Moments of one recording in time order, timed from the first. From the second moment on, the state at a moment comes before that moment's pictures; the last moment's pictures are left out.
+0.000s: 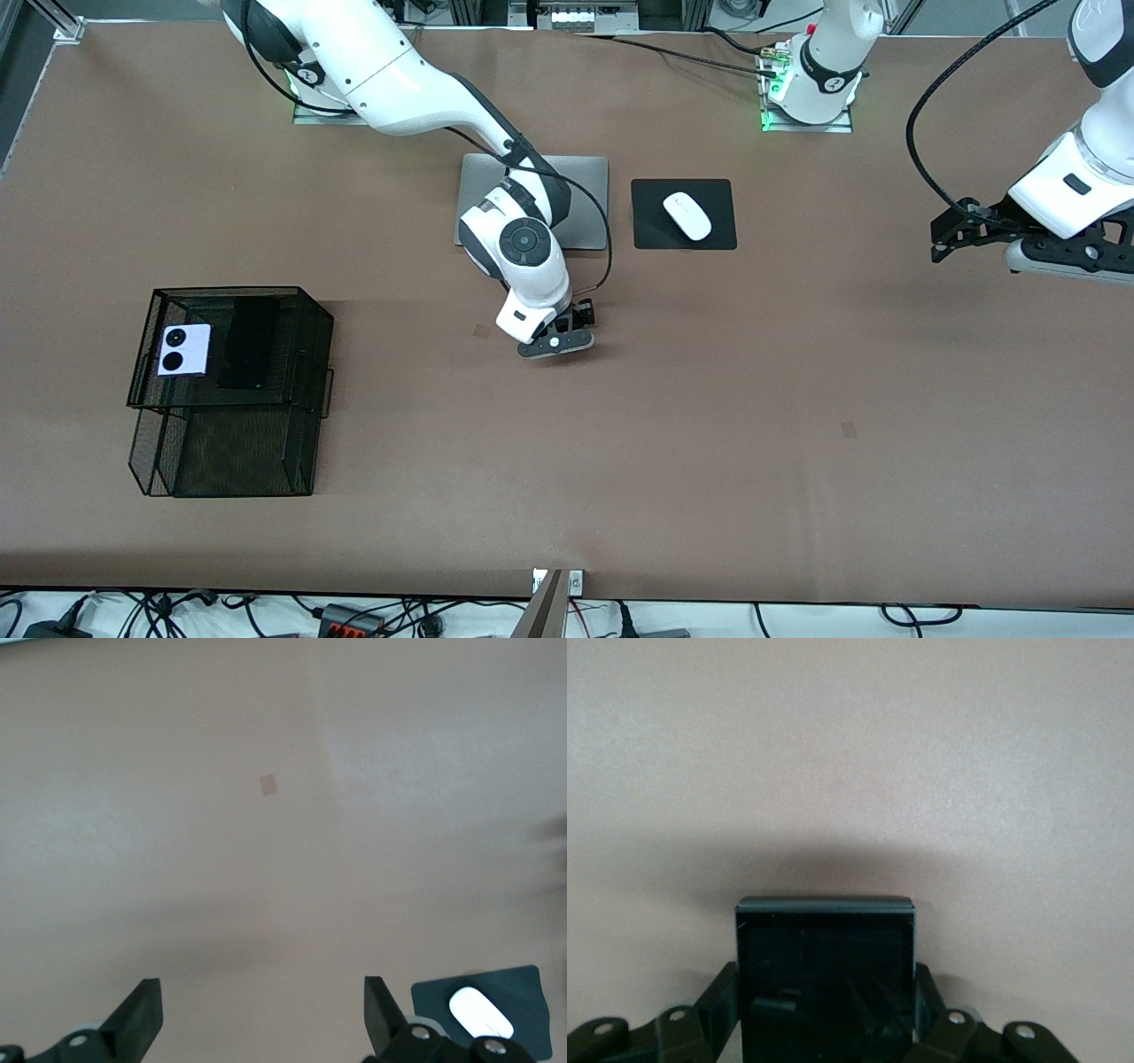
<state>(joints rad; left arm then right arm) -0.07 -0.01 0.03 -1.74 0.02 1.78 0.10 0.66 0.90 0.09 -1.41 -0.08 2.43 0.57</state>
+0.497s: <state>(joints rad) -0.07 -0.01 0.02 -1.72 0.02 1.75 0.10 0.53 0.72 0.03 -1.34 -0.08 2.22 0.57</state>
